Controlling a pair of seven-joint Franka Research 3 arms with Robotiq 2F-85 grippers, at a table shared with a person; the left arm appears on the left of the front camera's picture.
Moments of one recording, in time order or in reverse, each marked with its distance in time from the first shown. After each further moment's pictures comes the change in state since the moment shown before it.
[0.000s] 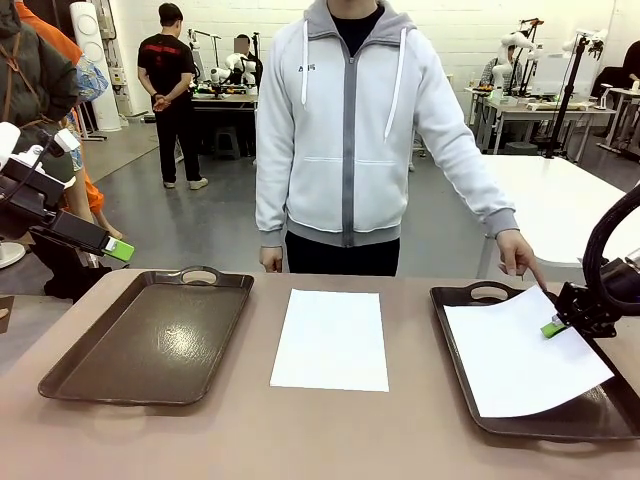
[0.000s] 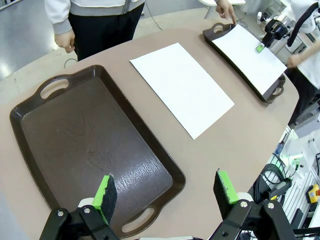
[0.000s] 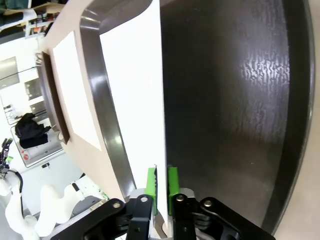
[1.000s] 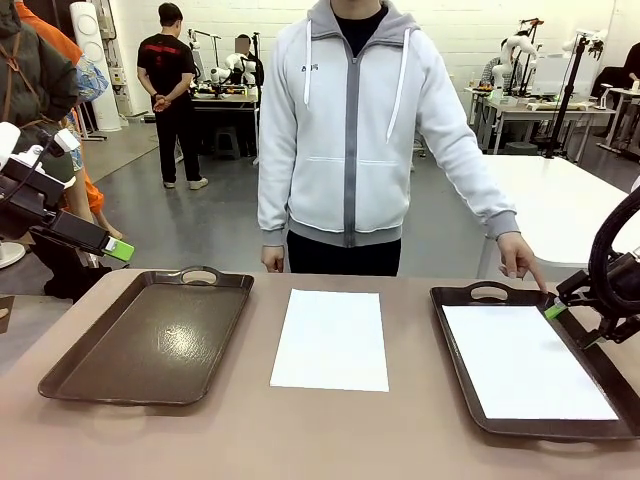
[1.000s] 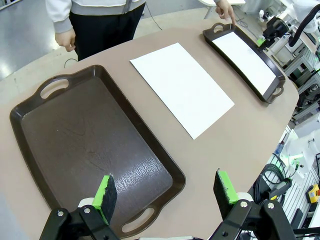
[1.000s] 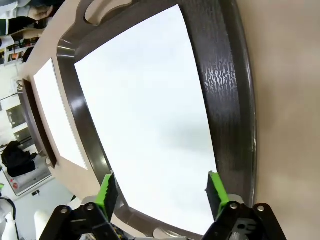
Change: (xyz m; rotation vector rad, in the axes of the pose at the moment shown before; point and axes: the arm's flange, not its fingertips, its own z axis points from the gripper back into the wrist) left arm 0.000 0.000 0.000 0.000 0.000 0.000; right arm -0.001 -0.001 0.018 -0.112 -0.095 -0.075
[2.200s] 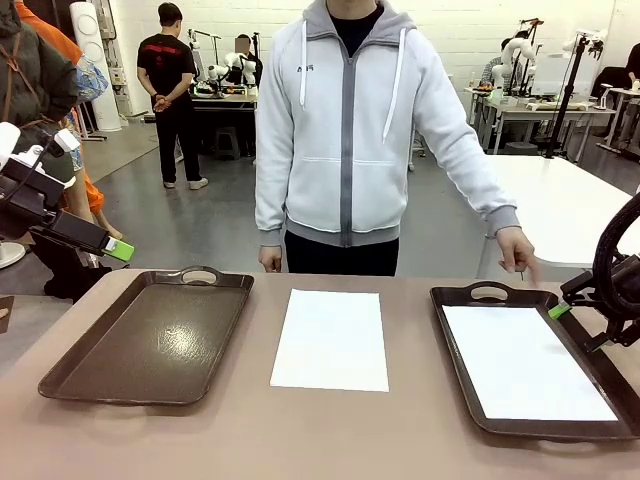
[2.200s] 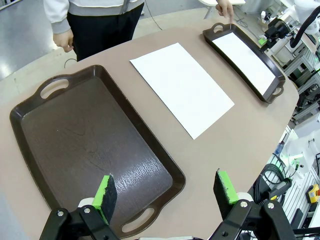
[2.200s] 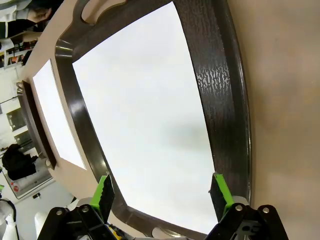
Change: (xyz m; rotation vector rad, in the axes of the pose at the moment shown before) left arm 0.000 0.000 0.000 0.000 0.000 0.000; right arm -0.006 -0.004 0.002 -0.002 -0.010 -0.011
